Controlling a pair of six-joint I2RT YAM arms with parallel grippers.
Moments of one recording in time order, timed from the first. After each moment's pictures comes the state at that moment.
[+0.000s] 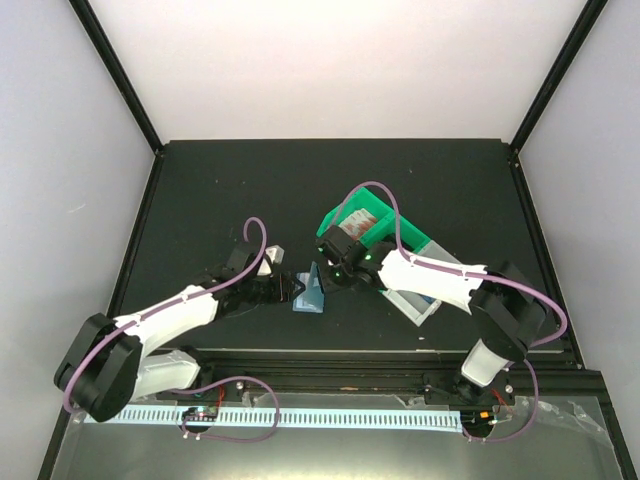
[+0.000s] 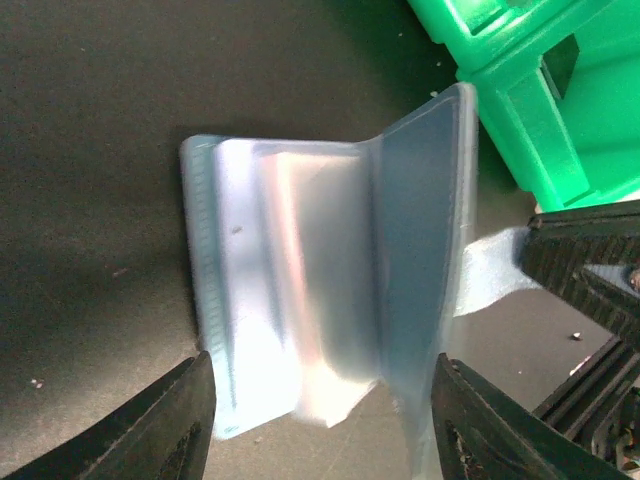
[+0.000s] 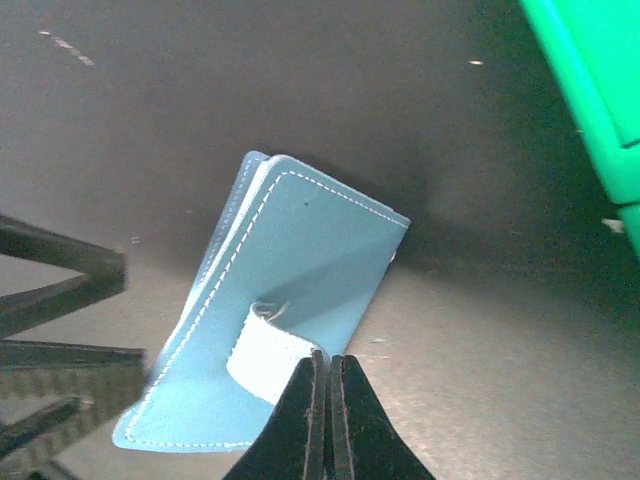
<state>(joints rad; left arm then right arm) -0.54 1.17 0.48 -0.15 0.37 -0.68 0.94 1.65 1.10 -0.49 -0.01 0.60</state>
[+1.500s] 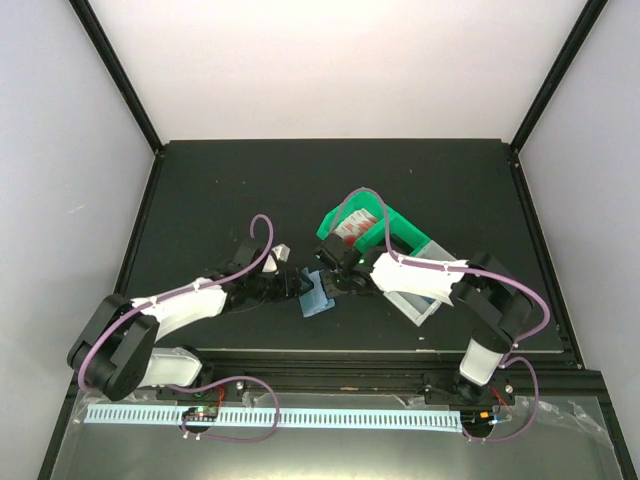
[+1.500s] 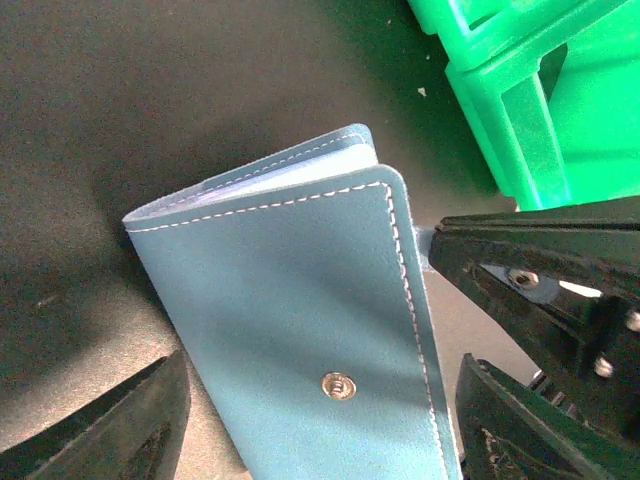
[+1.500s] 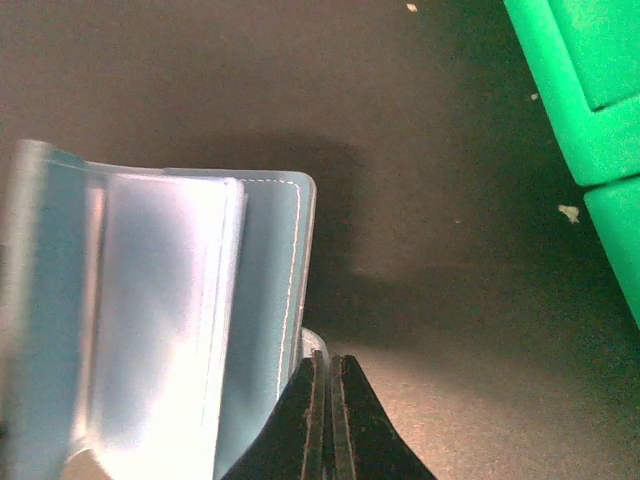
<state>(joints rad) -0.54 1.30 0.50 -0.06 0.45 -0.75 0.94 1.74 1.06 -0.47 0.09 0.55</state>
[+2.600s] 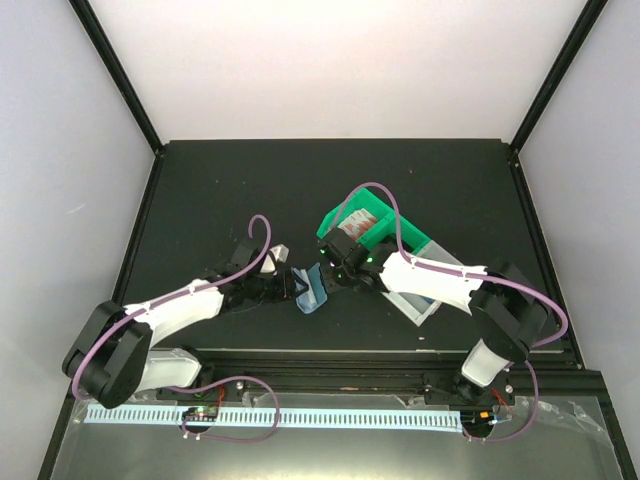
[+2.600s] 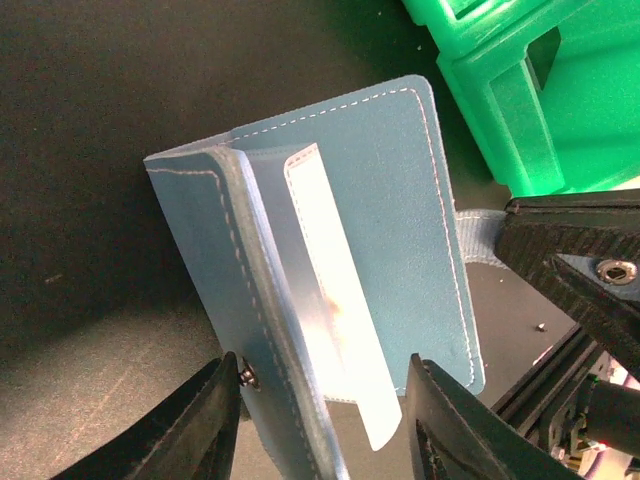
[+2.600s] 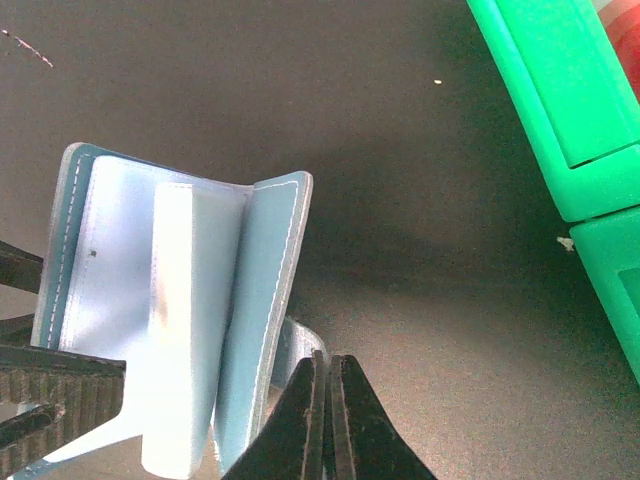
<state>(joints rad) -0.54 1.25 0.50 -0.11 0.45 -0.73 0.94 1.64 1.06 -0.46 0.06 0.55</state>
